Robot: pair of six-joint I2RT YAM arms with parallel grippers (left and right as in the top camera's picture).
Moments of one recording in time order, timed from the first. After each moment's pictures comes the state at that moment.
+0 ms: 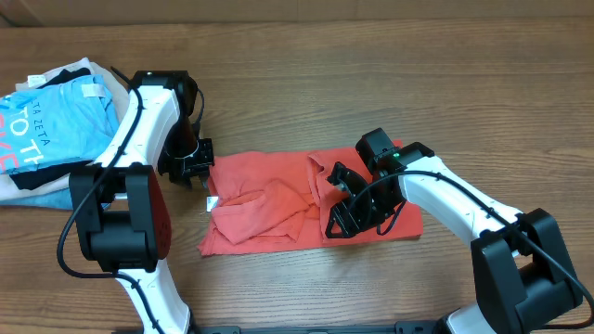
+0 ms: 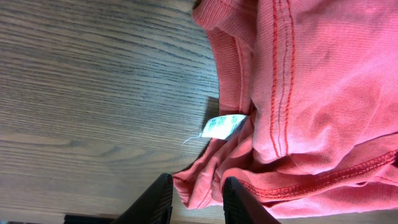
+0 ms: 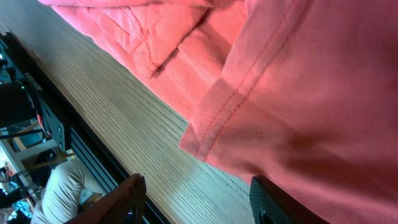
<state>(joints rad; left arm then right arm) -0.02 2.04 1.59 -1.42 0.04 -0.23 0.43 1.71 1.02 -0.93 -0.62 -0.11</state>
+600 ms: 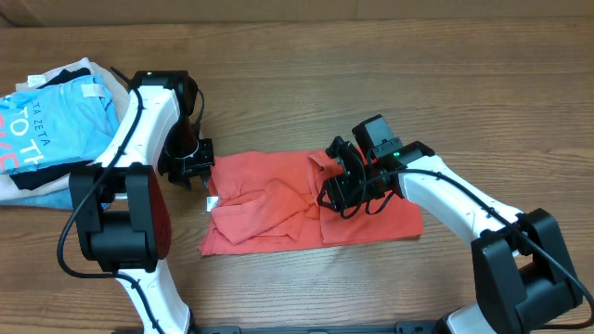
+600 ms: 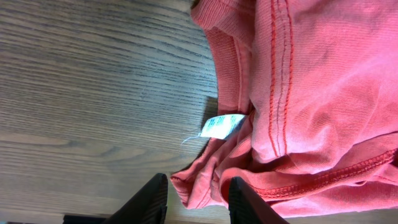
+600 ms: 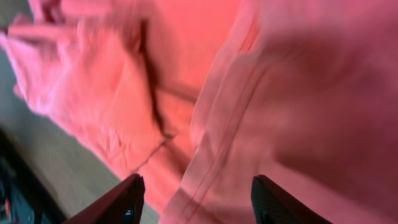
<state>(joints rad) -0.02 2.04 1.59 -1.42 0.04 -0.23 0.43 1.71 1.04 -0.62 -0.50 0.07</state>
